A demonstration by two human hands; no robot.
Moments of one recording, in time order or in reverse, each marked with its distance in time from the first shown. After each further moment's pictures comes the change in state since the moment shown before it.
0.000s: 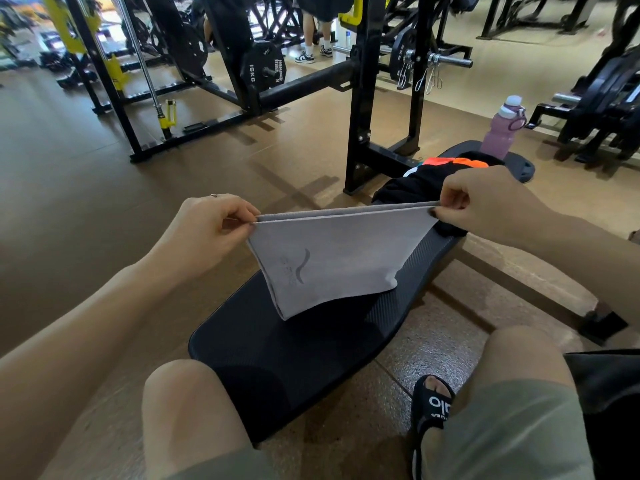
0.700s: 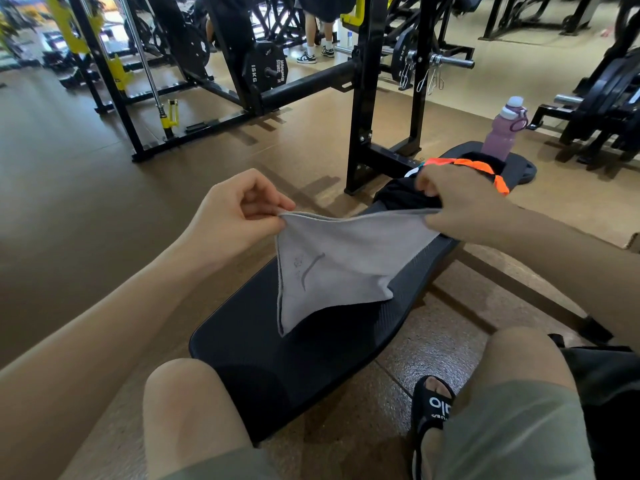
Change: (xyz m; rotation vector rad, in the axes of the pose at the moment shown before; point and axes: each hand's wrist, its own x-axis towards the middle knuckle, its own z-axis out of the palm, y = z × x) left_hand 0.008 0.049 -0.001 -0.615 -0.014 -0.169; right_hand 0.019 -0.021 0.010 -0.016 -0.142 0.172
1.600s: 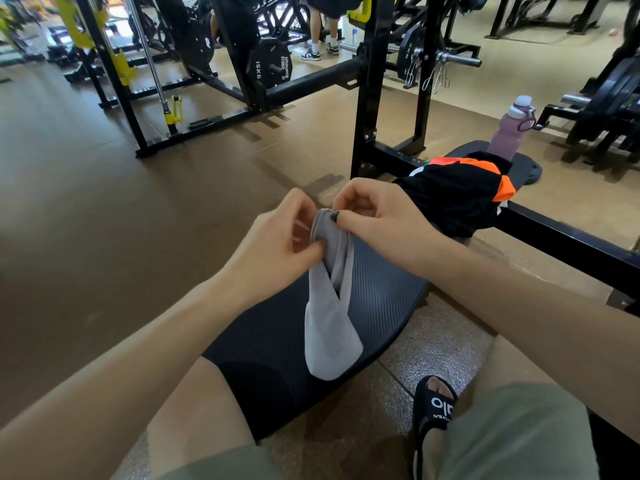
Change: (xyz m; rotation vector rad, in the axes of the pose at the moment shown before) left_hand -0.016 -0.005 0.042 0.188 -0.039 0.081; right_hand -0.016 -0.113 0.024 0.903 0.049 -0.155
